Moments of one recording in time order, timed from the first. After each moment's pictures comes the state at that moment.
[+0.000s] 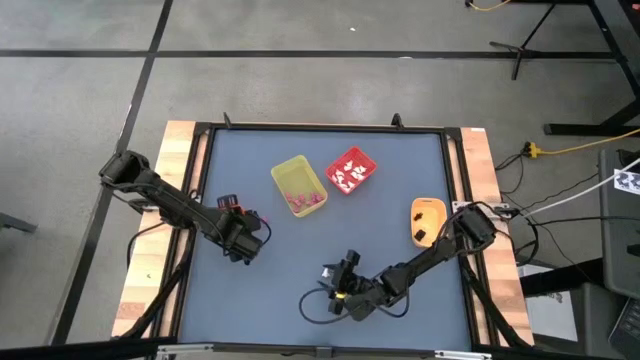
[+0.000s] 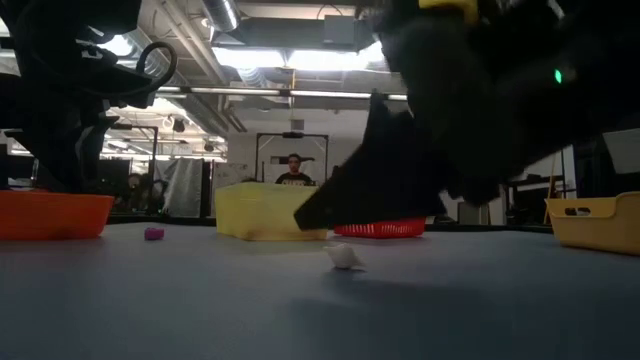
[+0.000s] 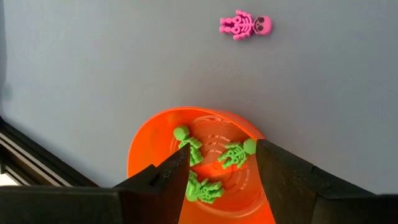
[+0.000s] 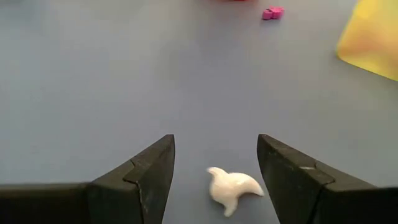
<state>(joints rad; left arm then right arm) -0.41 1.44 0.83 -1.10 -0.40 -0.73 0.61 2.12 1.11 0.30 0.78 0.55</state>
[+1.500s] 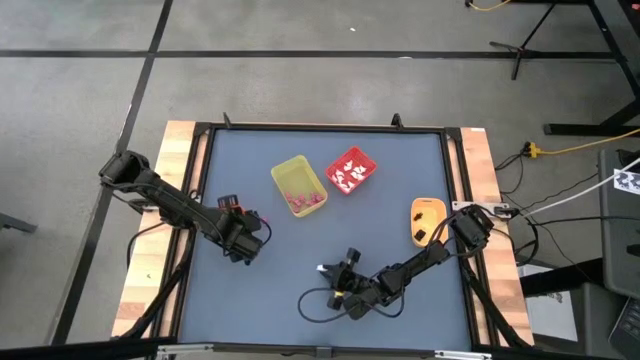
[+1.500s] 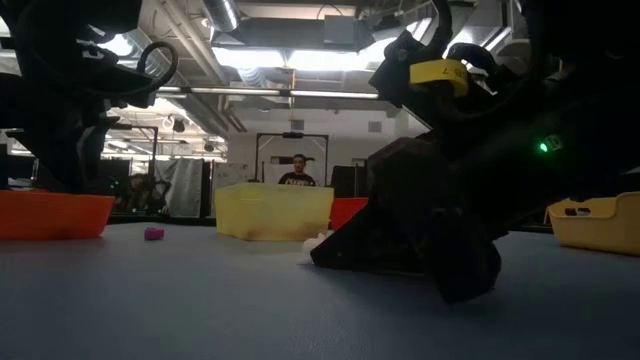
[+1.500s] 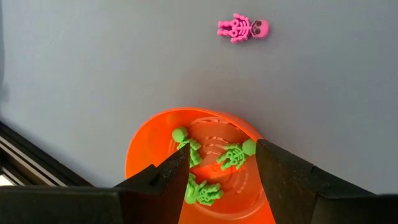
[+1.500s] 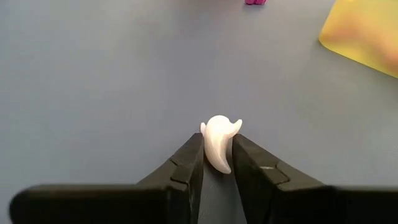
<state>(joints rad) -0.41 1.44 0.83 -1.09 -0.40 -0.73 0.61 2.19 1.11 0.29 0.83 0.55</state>
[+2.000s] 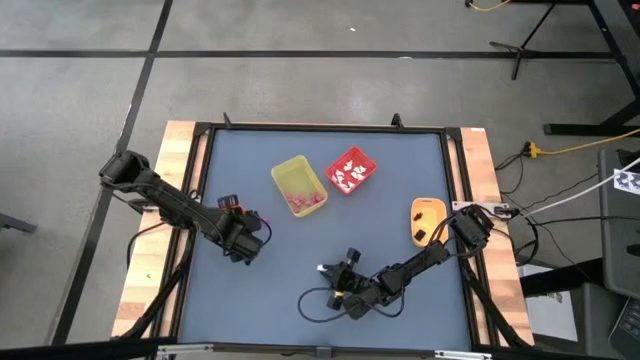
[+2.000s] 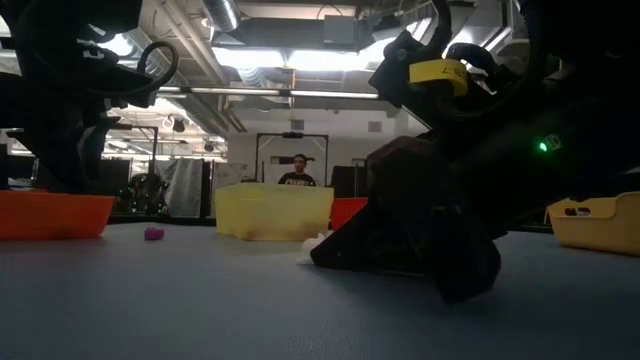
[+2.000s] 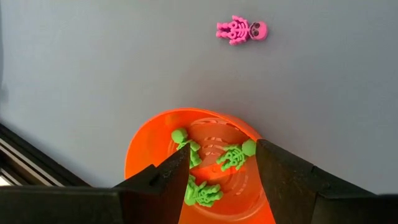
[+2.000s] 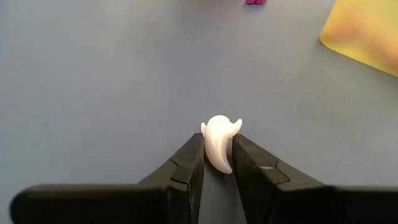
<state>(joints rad) -0.41 1.44 0.83 -1.09 -0.40 -0.73 0.61 2.19 1.11 0.30 0.82 0.55</state>
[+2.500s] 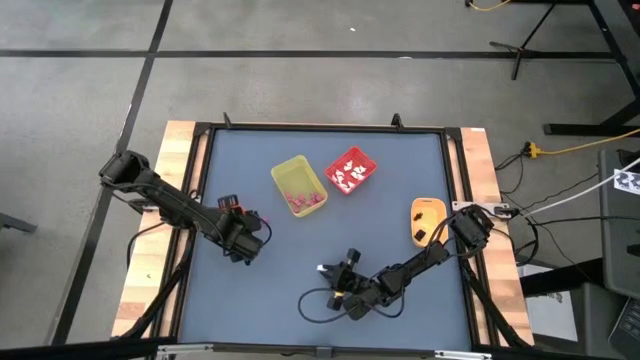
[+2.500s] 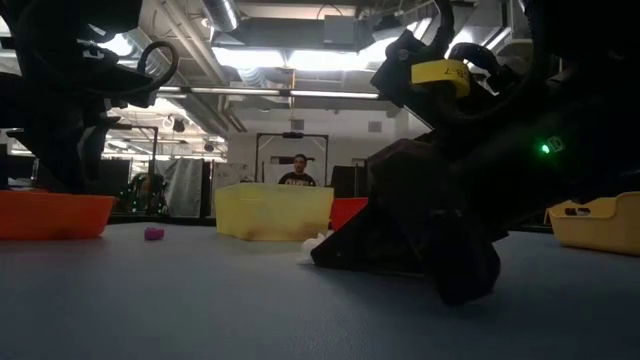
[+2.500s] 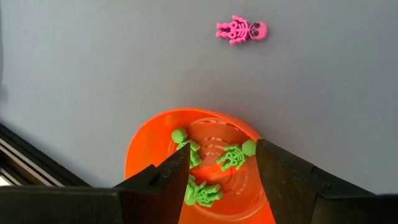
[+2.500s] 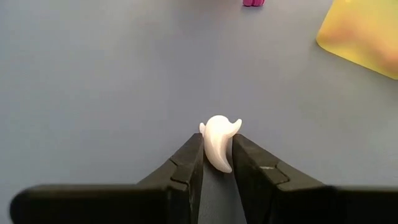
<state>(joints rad) -0.41 1.44 0.83 -1.09 -0.40 -0.73 0.61 2.19 1.11 0.30 0.85 0.54</state>
